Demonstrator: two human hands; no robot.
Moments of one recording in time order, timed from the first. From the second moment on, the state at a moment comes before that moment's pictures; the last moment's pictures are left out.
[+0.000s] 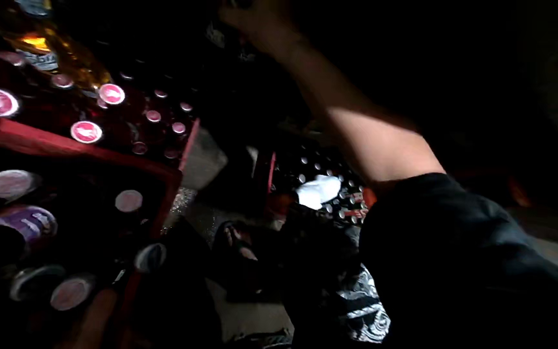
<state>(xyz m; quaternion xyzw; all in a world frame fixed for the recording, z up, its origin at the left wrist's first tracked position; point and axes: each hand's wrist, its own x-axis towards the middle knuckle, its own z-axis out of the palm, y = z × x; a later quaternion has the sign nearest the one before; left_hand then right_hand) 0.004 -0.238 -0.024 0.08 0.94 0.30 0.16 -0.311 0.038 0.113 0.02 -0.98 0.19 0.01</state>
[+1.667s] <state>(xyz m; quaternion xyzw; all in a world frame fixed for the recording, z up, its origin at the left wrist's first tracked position) 0.000 -0.230 -0.021 0.04 0.99 0.14 0.09 -0.120 0.159 0.013 -0.19 -0.90 0.38 -0.11</state>
